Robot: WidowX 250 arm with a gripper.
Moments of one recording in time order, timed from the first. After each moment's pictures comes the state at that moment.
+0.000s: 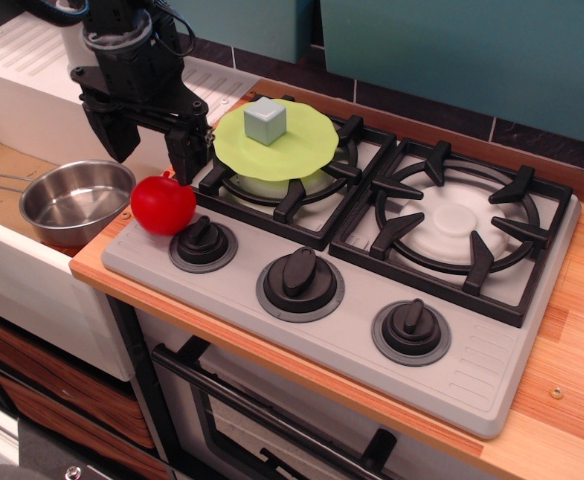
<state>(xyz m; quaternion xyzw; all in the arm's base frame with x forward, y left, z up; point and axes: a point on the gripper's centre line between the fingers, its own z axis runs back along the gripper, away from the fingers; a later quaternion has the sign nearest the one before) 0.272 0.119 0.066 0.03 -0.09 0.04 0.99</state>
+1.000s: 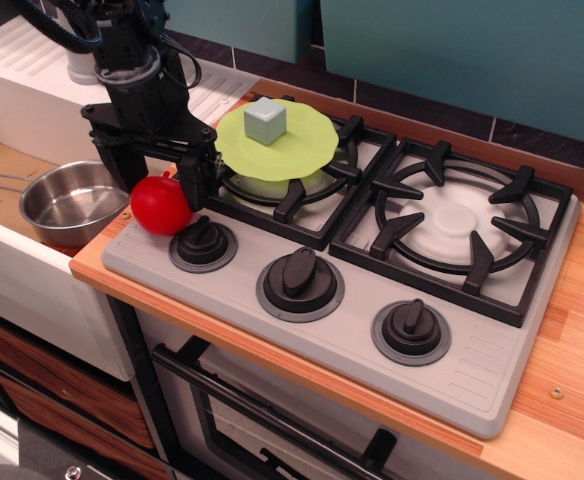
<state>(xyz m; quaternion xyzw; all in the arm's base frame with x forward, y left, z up) 0.272 0.117 0.040 0.00 -0.07 0.08 0.99</state>
